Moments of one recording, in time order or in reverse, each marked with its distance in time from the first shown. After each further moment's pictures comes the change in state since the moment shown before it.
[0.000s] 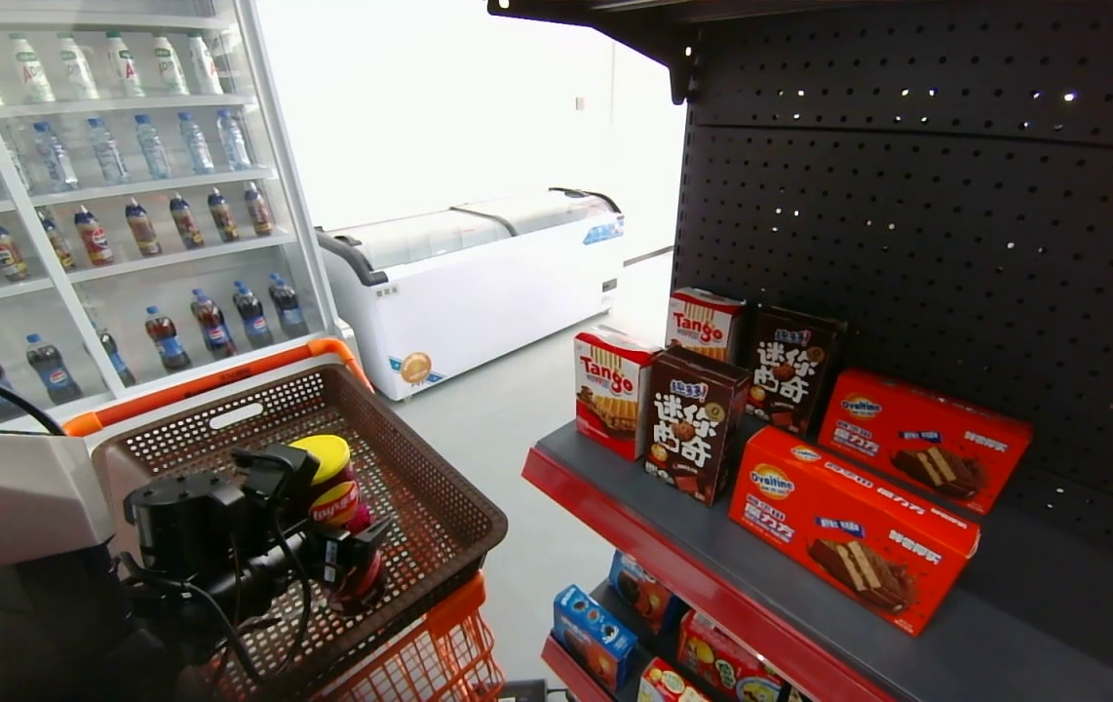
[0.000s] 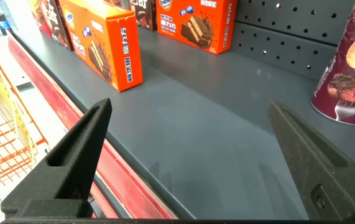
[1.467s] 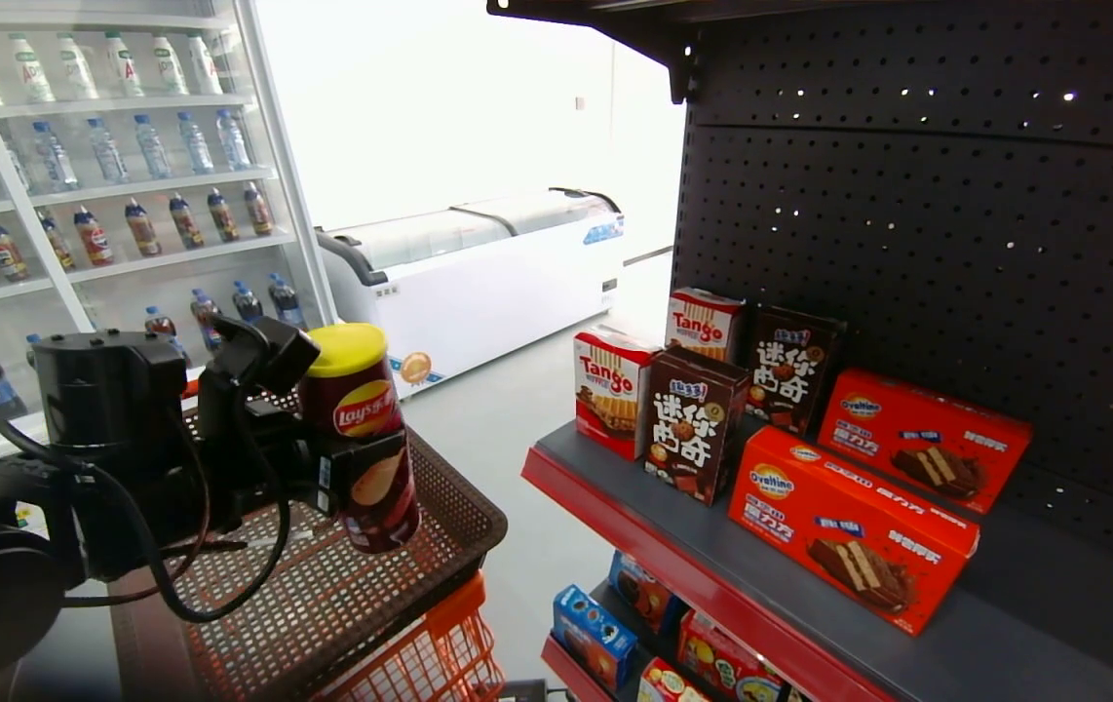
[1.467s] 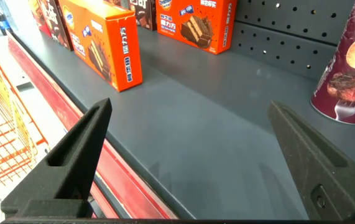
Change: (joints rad) left arm -0.131 -0.519 -0.305 0.768 -0.179 0.008; right arm 0.000 0.000 0.000 0.000 -0.001 0.000
